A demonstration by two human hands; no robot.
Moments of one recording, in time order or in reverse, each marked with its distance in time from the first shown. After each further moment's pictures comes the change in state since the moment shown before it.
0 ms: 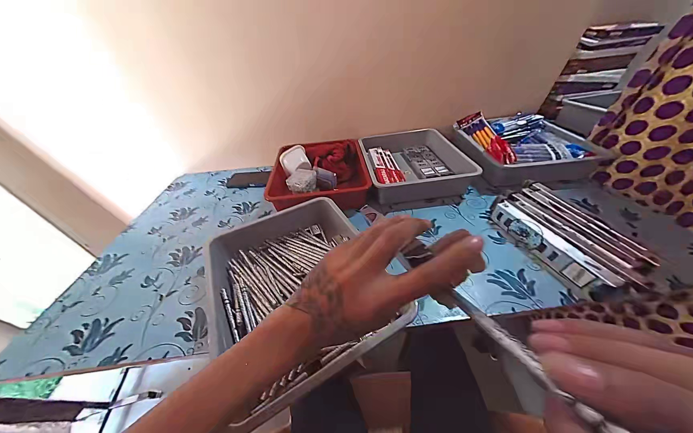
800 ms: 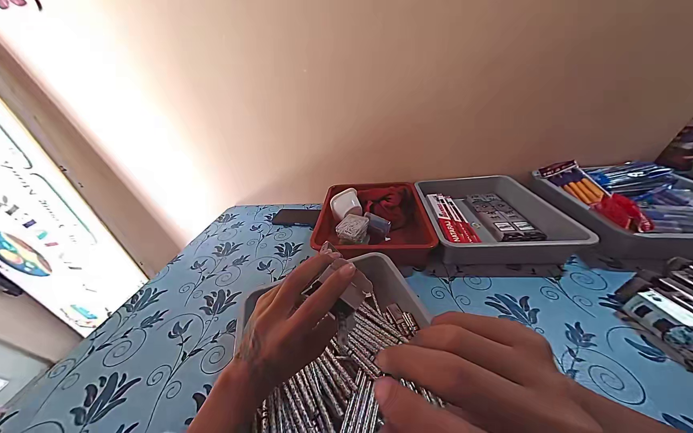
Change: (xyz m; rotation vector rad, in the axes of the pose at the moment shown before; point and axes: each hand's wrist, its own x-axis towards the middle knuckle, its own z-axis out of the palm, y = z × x) left_hand -0.104 -0.114 -0.040 0.337 0.113 -0.258; right_hand 0.043 0.095 0.167 0.262 -0.160 -0.389
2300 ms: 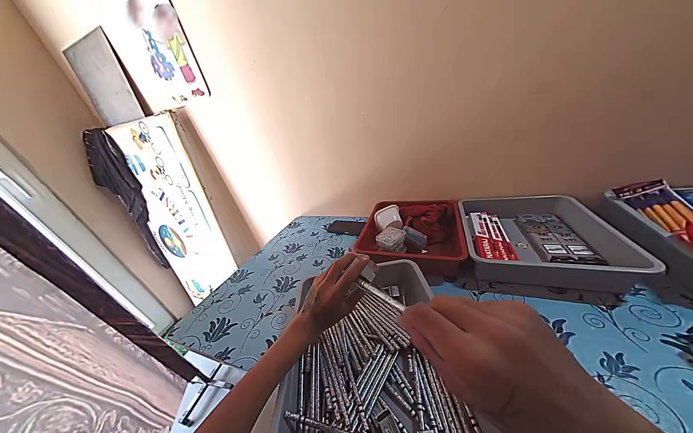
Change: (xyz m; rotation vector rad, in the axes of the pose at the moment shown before) left_hand -0.018 -0.011 0.014 0.129 -0.078 -0.050; right_hand 0.017 -0.017 -0.043 -0.199 -0.157 0.172
